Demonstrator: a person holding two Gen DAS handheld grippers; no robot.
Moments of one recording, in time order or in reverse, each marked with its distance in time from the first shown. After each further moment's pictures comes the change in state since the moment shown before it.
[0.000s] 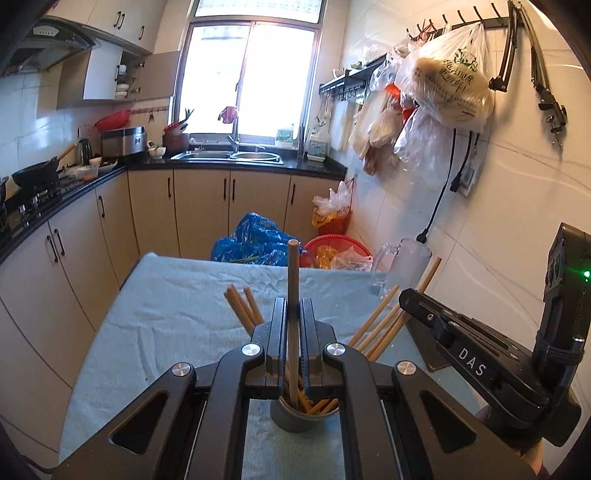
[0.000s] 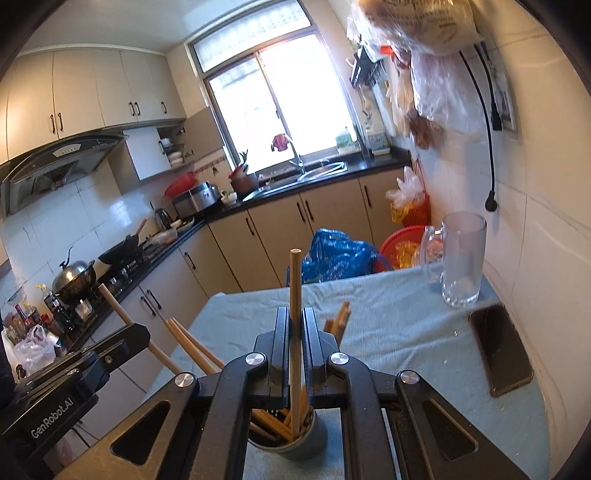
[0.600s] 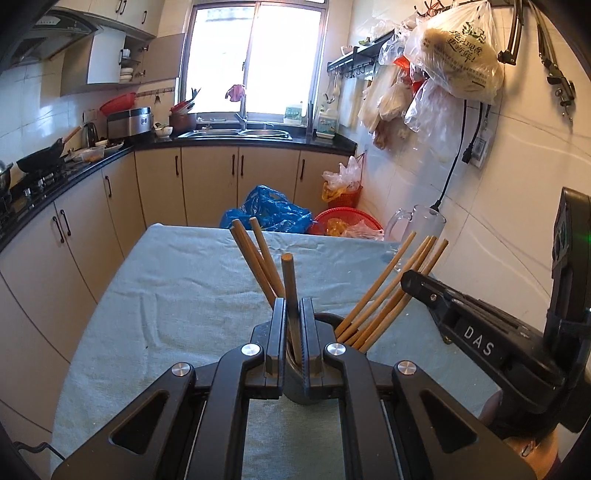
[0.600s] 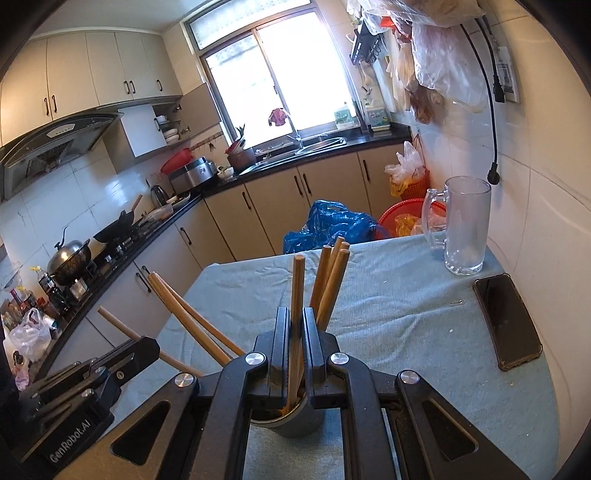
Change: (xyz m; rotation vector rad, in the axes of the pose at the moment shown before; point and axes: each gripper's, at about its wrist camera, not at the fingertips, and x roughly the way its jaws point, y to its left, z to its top) left arm 0.014 0.003 -0.036 0.000 0.075 0.041; right arm 0.017 -0.005 -0.025 -0.006 0.081 -0.011
